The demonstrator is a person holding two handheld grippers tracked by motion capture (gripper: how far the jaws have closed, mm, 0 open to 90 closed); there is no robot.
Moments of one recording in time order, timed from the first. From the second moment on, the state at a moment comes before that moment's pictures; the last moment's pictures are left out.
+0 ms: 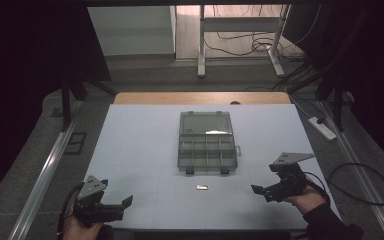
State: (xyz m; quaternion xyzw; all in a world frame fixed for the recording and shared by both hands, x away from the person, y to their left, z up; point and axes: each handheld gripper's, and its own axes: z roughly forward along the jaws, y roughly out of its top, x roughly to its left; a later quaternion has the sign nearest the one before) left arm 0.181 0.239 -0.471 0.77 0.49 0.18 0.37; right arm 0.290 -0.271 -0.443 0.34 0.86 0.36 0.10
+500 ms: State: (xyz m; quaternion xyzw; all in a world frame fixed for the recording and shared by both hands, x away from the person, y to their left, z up) left arm 0.182 0.239 -0.471 0.77 0.49 0.18 0.37; right arm 0.295 -0.253 -0.445 0.33 0.86 0.37 0.10
